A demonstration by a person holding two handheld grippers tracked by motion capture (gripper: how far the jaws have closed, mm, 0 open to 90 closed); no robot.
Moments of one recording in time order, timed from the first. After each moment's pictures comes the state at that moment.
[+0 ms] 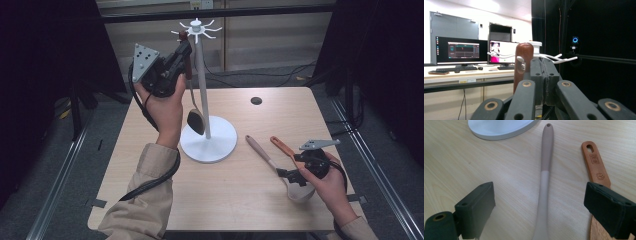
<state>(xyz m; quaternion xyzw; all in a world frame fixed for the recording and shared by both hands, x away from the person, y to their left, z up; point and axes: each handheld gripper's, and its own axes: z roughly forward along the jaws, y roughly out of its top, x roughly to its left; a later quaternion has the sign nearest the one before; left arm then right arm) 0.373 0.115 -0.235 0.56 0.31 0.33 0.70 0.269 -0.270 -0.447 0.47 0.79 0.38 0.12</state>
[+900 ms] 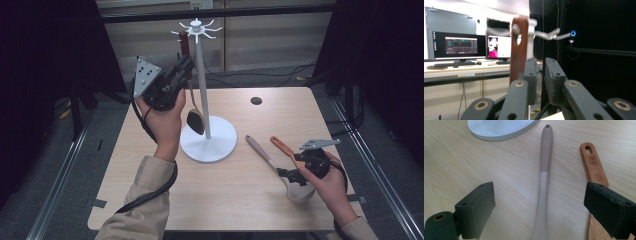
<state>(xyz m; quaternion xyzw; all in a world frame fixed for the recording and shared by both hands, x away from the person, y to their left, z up) 0.358 0.122 -0.260 0.57 0.31 0.32 0.69 0.270 -0.270 -0.446 0.47 0.79 0.38 0.13</state>
